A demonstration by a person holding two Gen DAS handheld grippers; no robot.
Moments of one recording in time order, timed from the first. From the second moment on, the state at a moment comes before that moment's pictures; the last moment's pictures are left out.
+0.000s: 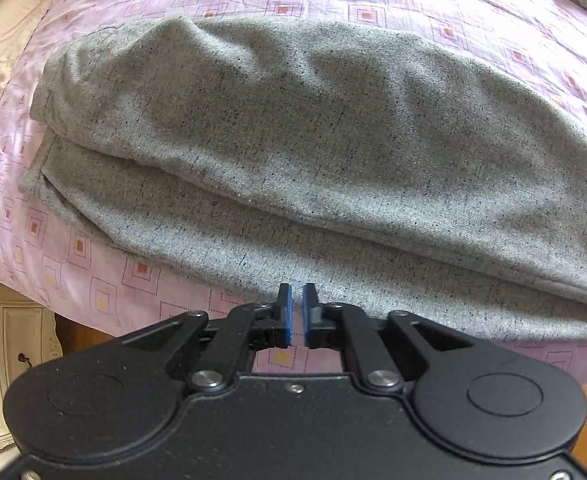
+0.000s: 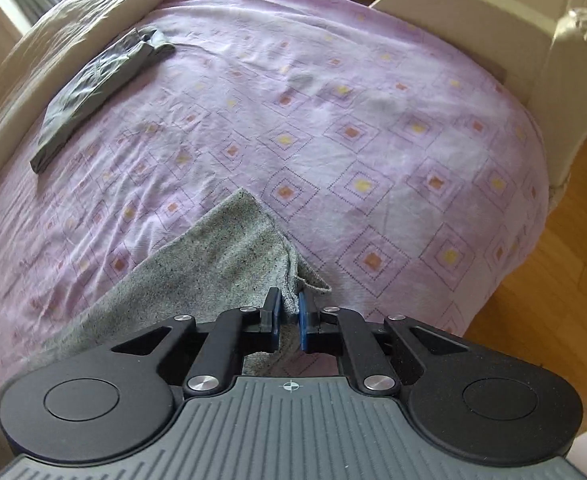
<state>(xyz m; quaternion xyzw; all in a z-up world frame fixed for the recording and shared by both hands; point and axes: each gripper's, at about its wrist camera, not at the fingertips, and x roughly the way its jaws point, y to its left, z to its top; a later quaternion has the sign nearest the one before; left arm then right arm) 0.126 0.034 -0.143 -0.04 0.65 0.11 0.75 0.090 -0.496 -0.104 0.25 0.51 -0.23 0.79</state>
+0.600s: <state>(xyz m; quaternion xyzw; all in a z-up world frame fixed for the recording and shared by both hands) 0.133 0.128 -0.119 -0.07 0.62 0.18 0.76 0.105 -0.422 -0.064 0.20 0.48 -0.13 0.84</state>
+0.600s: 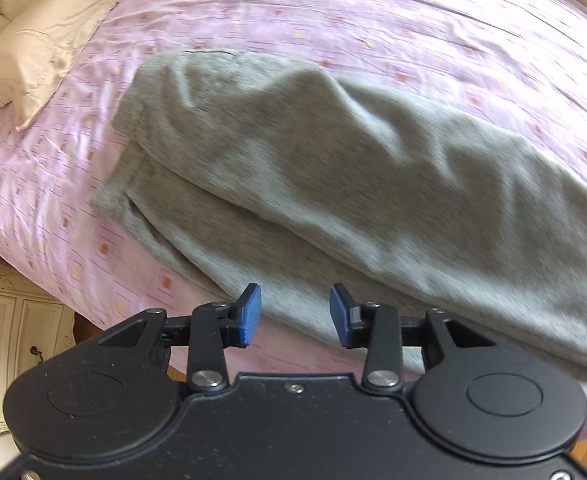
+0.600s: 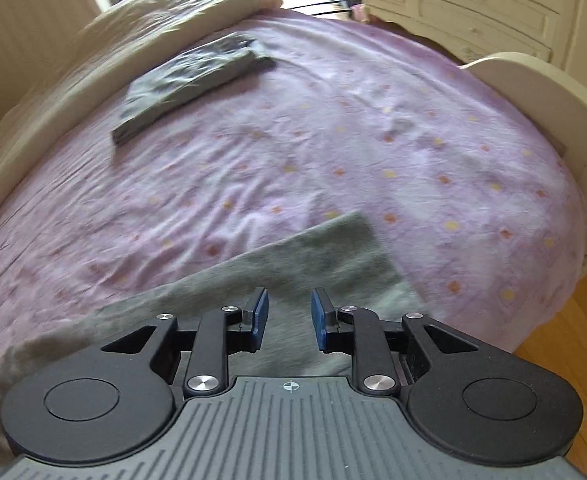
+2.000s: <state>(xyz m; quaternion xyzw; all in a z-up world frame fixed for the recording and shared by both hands) 0.196 0.310 -0.167 -0.16 0.64 0.09 0.74 0.107 -0.108 -0.123 0.39 0.52 -0.12 0.75</state>
